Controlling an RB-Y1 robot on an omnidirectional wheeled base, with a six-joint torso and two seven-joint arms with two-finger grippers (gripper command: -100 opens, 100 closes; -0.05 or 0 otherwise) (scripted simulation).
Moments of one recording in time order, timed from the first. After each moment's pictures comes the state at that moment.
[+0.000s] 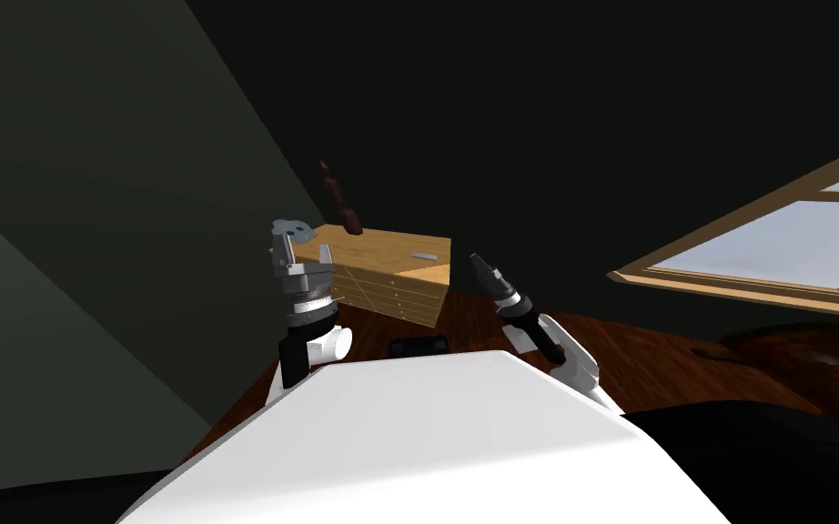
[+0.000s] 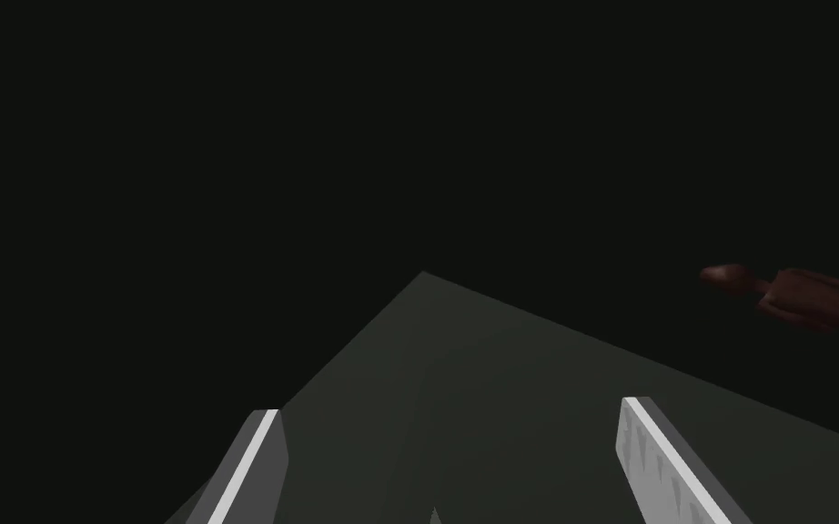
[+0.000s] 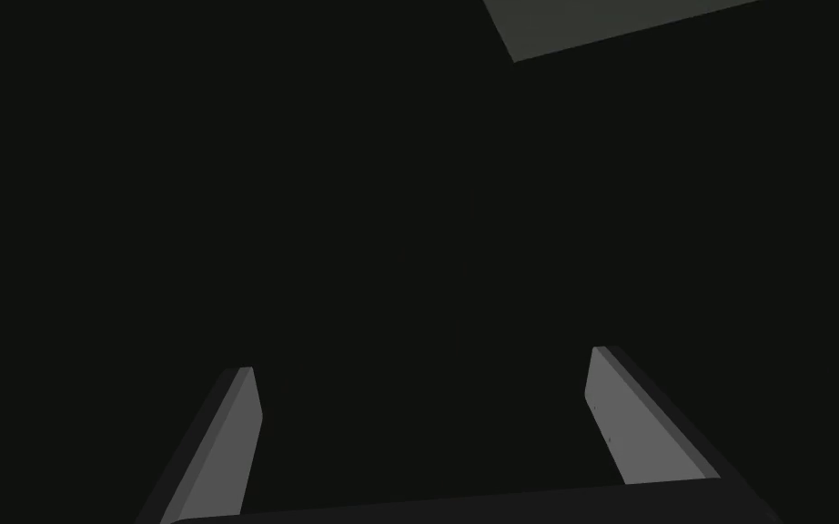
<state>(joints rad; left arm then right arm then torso) 0.47 0.04 -0.03 -2.37 0.07 -0.46 -0.01 0.50 -0.58 0.02 -2.26 0.15 -0.55 0.11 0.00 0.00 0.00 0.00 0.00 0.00</state>
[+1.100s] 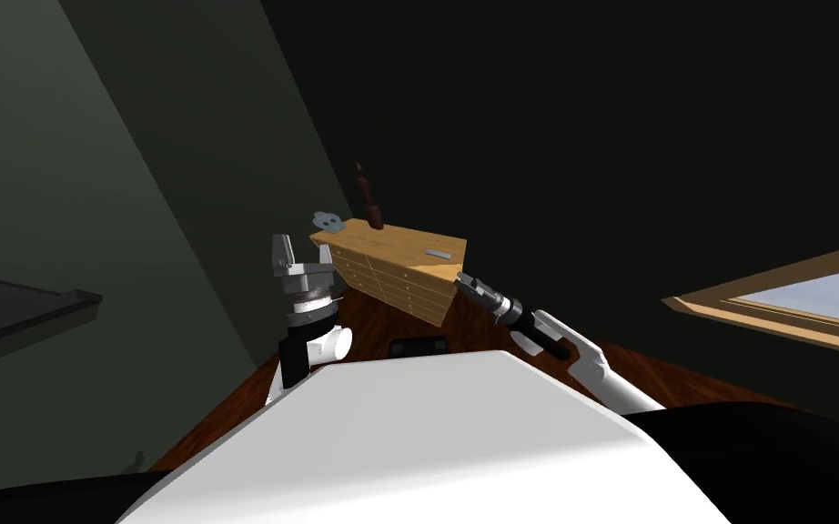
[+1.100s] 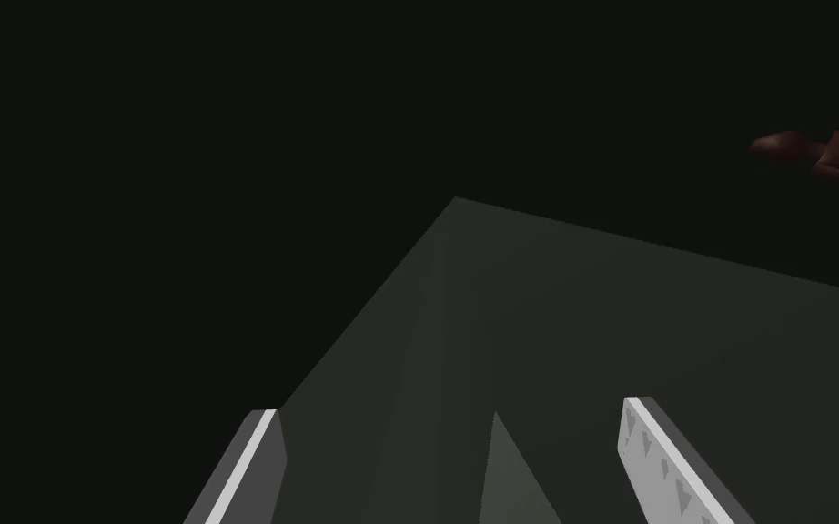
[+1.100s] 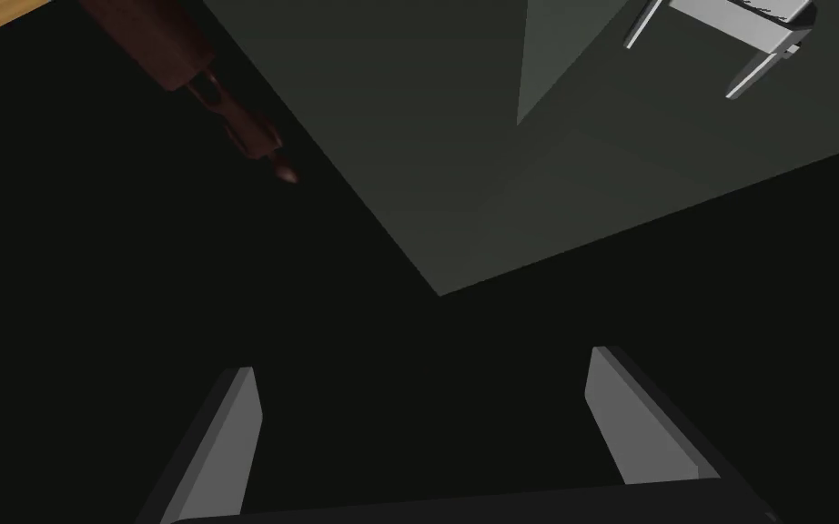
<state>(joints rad) 0.47 0.04 -0.03 -2.37 0.07 -0.46 -0.01 0.47 -0.88 0.15 -2.15 0.23 -0.61 0.07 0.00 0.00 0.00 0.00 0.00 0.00</state>
